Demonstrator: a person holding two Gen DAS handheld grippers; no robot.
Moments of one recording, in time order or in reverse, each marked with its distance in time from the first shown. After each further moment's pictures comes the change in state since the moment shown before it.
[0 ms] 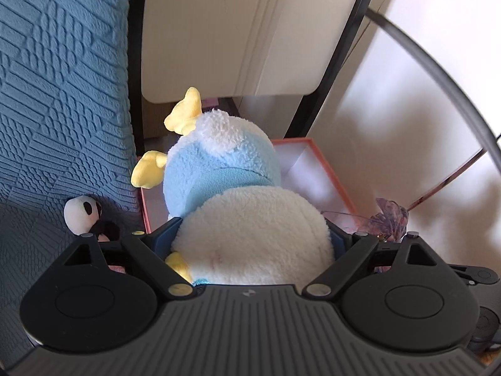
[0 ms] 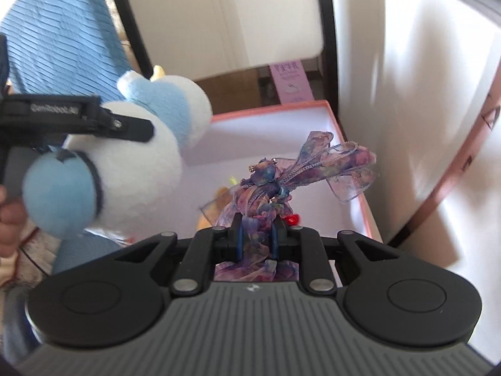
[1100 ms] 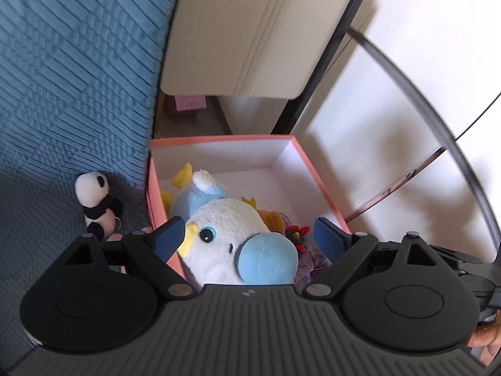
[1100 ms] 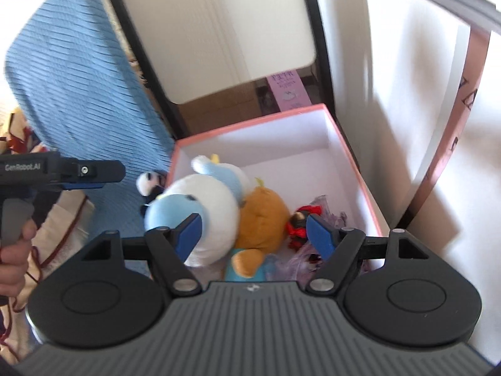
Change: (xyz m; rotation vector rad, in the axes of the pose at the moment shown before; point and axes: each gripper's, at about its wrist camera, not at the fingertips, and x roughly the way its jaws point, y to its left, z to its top) left arm -0.083 0.023 -0.042 -0.049 -0.057 -0.100; right arm -0.058 0.023 -0.005 0.064 -0.077 0.041
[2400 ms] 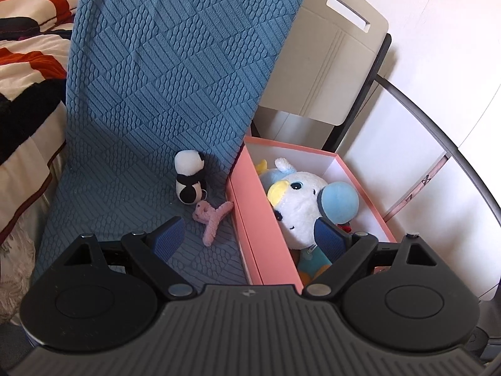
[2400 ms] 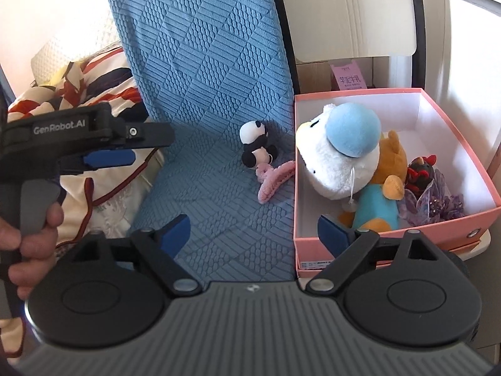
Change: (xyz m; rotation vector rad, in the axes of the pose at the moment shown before) left arm -0.114 0.083 -0.139 -0.076 -0.222 0.097; right arm 0.002 0.150 -0.129 -0.133 -0.038 0.100
